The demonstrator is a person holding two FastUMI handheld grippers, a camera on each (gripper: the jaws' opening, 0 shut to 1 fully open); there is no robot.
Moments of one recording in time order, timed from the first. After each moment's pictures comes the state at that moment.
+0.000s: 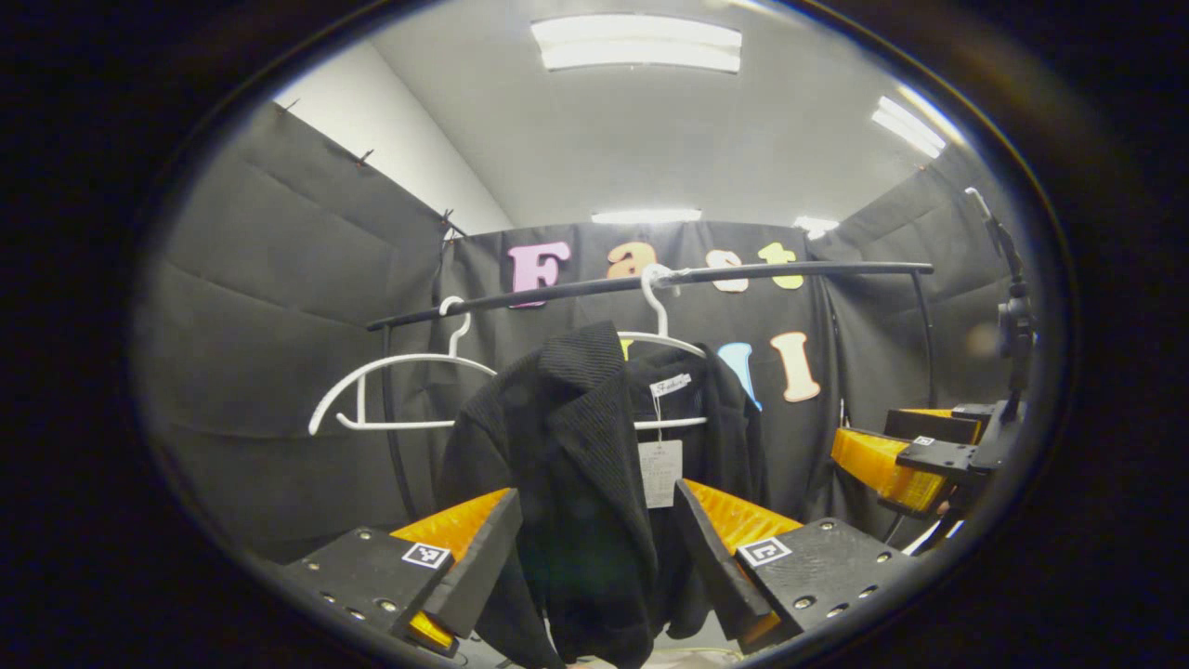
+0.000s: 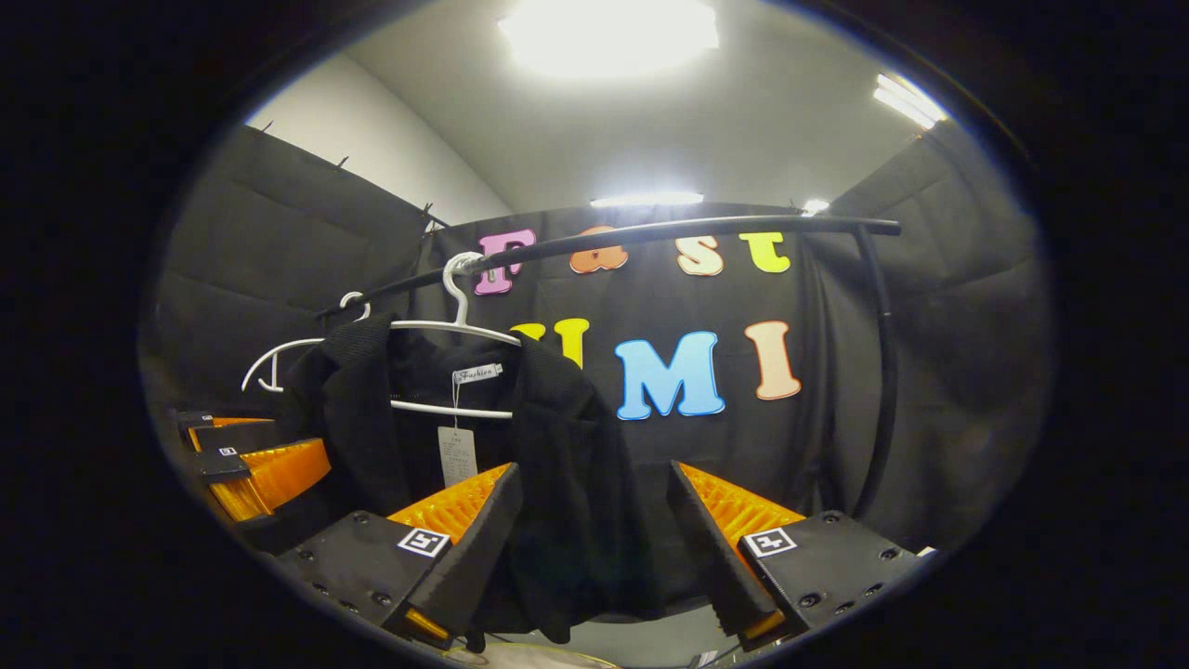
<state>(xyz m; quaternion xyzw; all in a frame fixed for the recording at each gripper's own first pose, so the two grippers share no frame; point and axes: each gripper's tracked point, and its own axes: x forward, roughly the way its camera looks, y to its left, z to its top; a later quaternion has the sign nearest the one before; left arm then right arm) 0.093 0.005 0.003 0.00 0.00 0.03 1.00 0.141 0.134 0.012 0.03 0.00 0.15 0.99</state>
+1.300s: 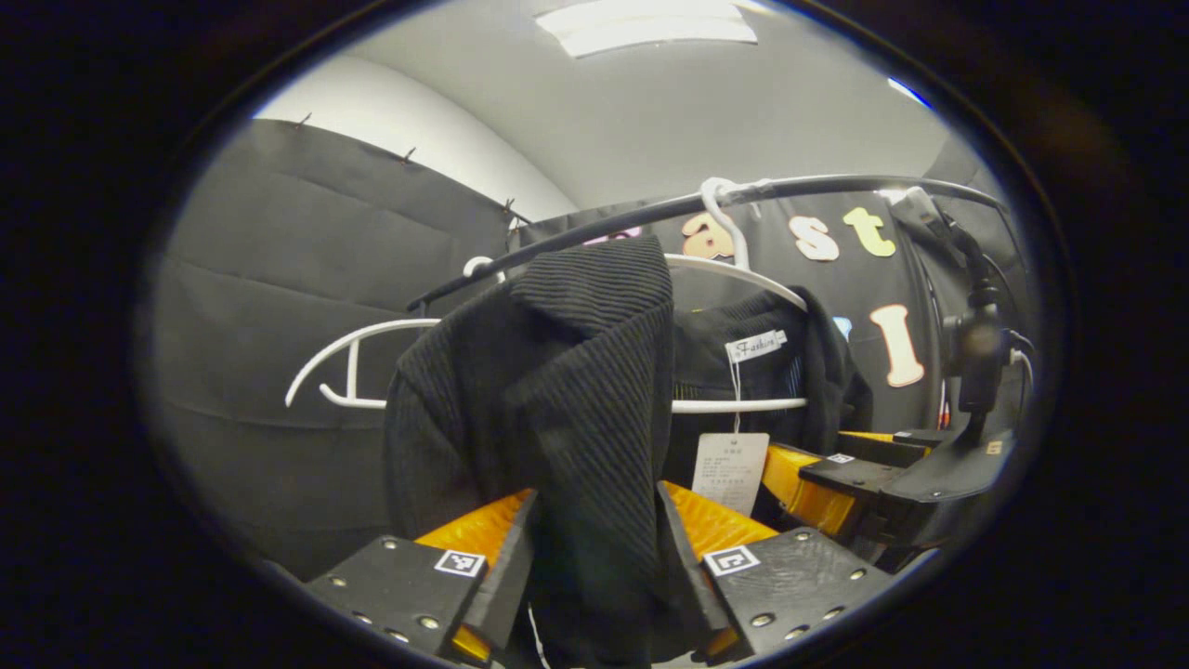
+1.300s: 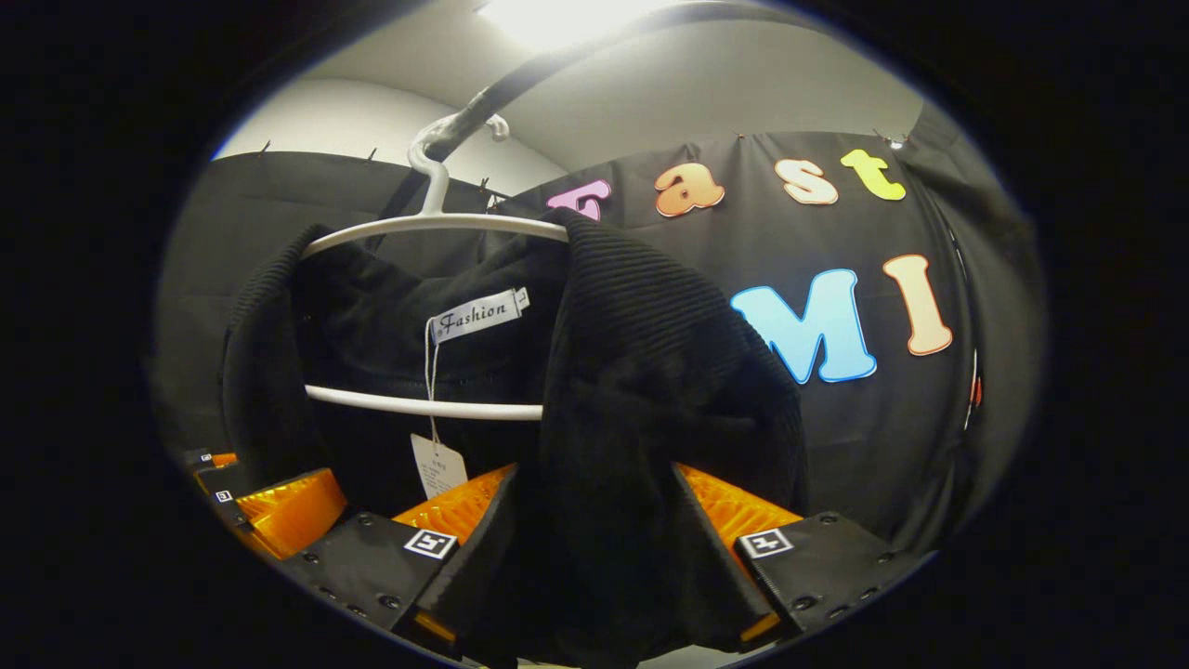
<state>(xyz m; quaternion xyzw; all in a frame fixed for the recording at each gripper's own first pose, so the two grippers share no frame) 0.185 0.026 -0.041 0.02 0.02 0.18 0.98 0.289 0.258 -0.036 0.06 0.04 0.29 0.96</state>
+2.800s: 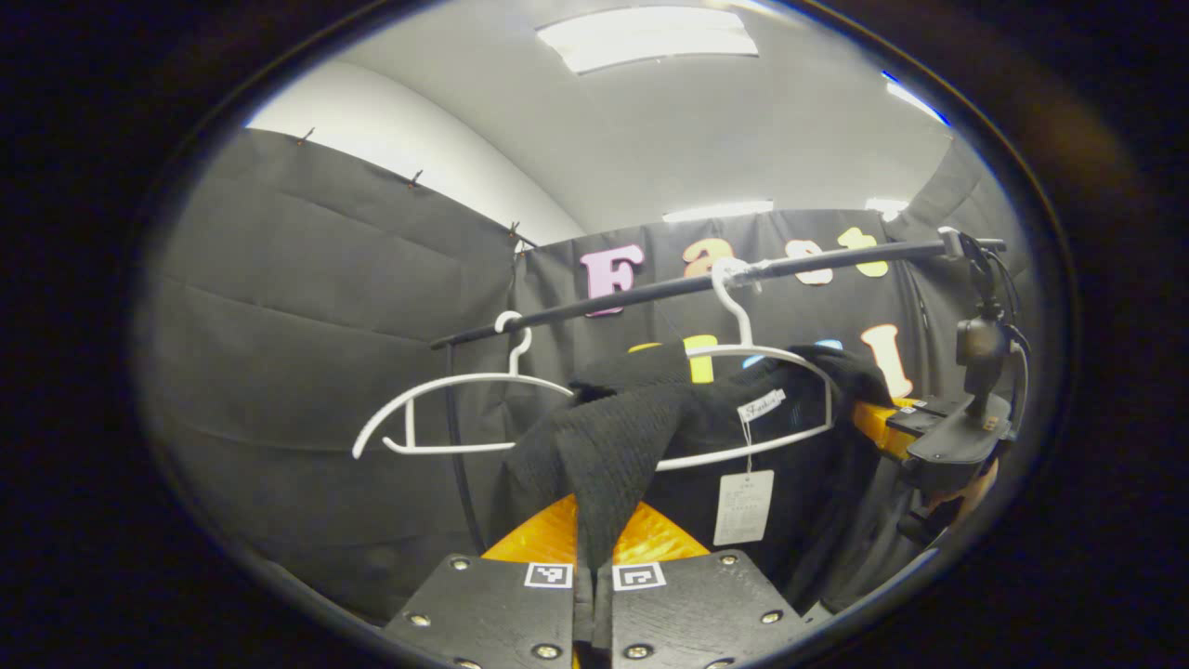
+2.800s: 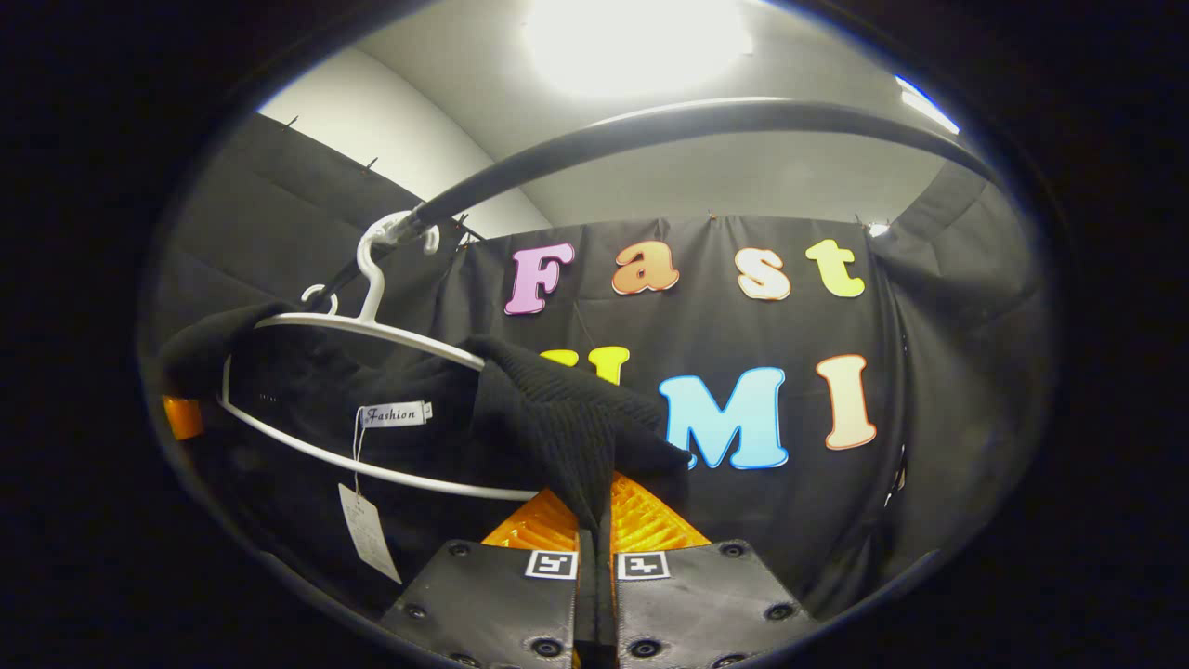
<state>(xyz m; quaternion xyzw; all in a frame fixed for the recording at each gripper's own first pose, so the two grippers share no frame) 0.124 0.042 0.030 0.02 -0.01 0.17 0.98 0.306 0.156 0.054 -0.01 -0.09 0.20 0.98</state>
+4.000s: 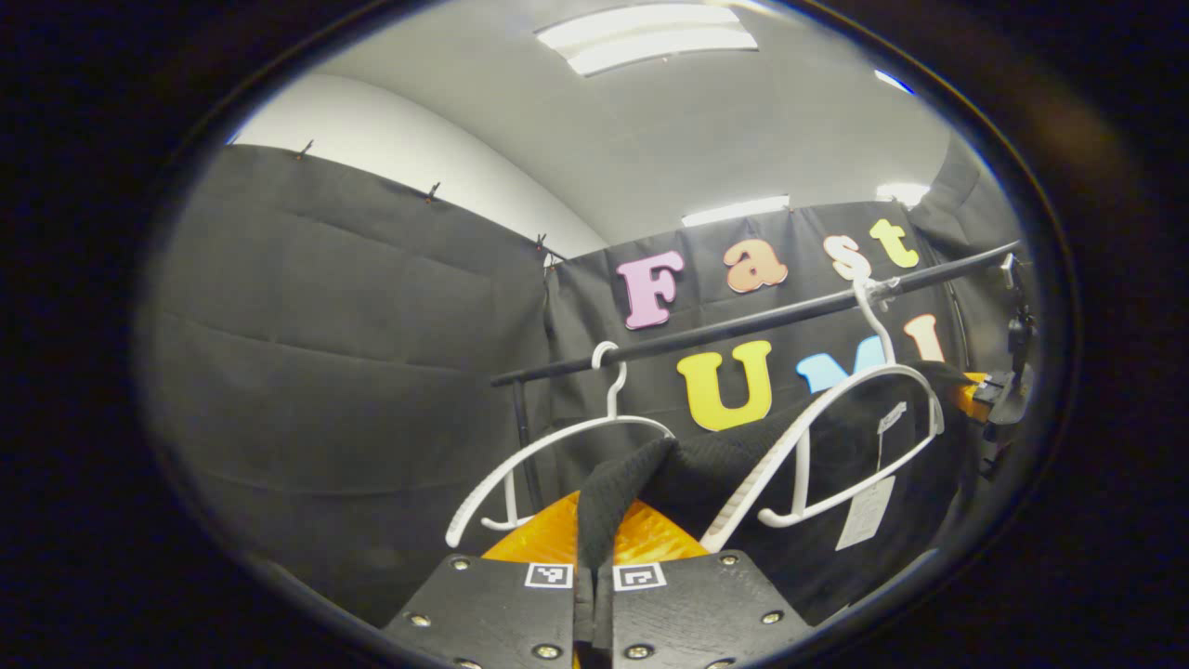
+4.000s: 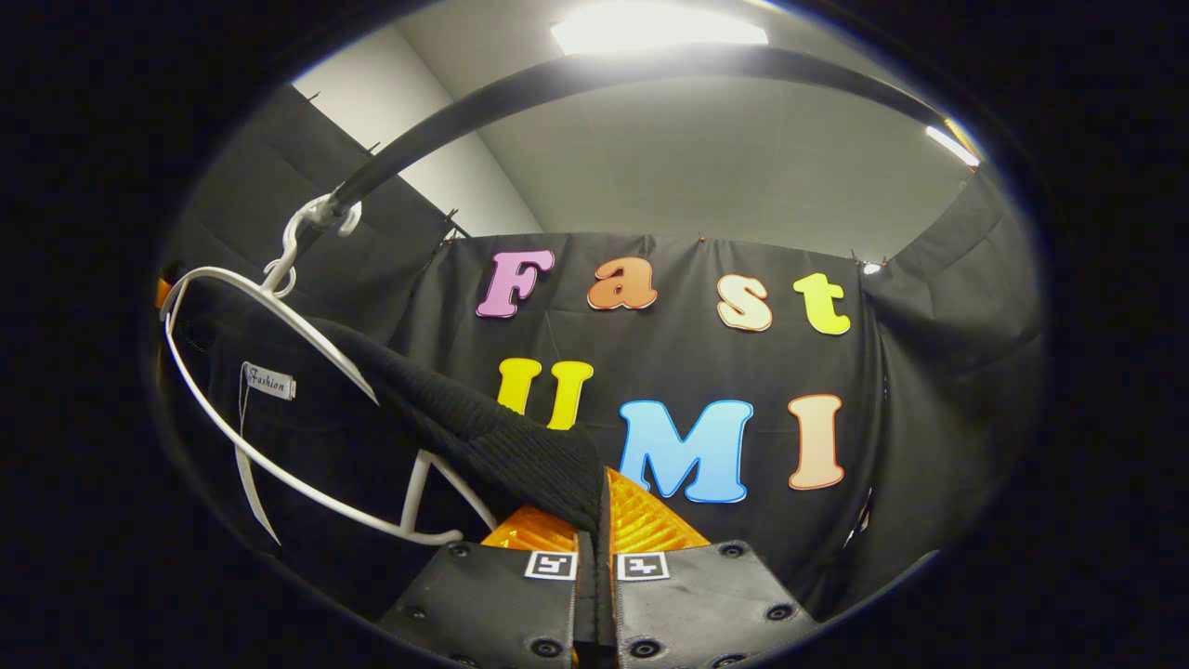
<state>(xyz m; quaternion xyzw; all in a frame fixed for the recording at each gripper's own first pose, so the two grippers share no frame) 0.148 0.166 0.047 0.05 0.00 0.19 0.98 0.365 0.123 0.044 -0.06 -0.10 0.18 0.98</state>
